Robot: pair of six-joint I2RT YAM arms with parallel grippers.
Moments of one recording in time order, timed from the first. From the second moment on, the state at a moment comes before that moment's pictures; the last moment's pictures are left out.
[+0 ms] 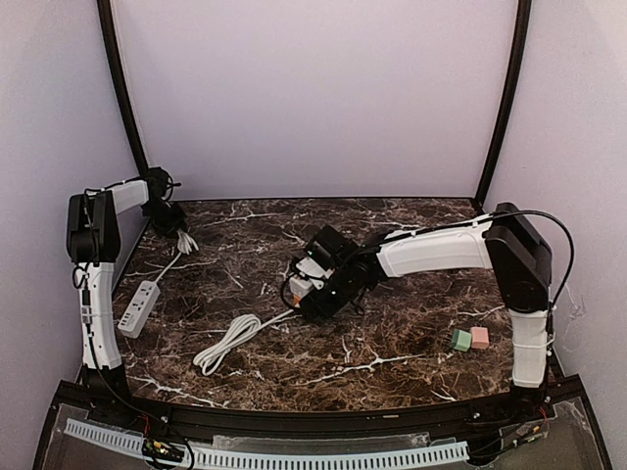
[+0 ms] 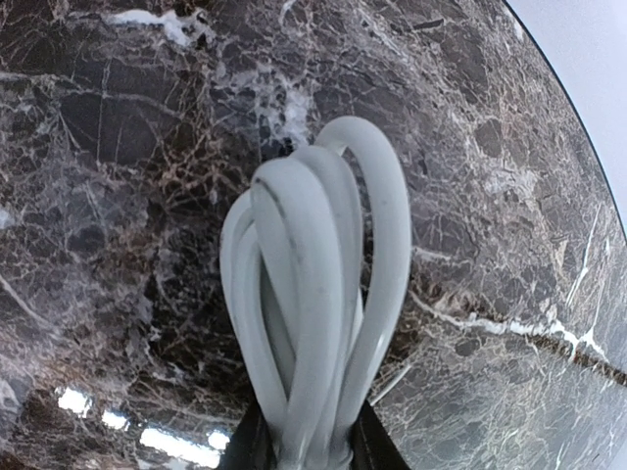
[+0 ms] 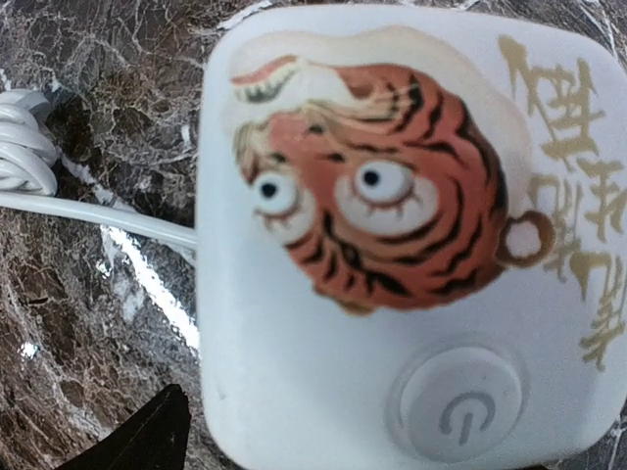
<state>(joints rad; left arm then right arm) 0.07 2.37 1.97 -0.75 0.14 -0.63 0.97 2.04 1.46 -0.51 -0.02 0.11</state>
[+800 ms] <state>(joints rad) -0.09 1.95 1.69 -0.87 0.22 -0.56 0.88 2.30 1.65 -0.19 0.07 0.20</state>
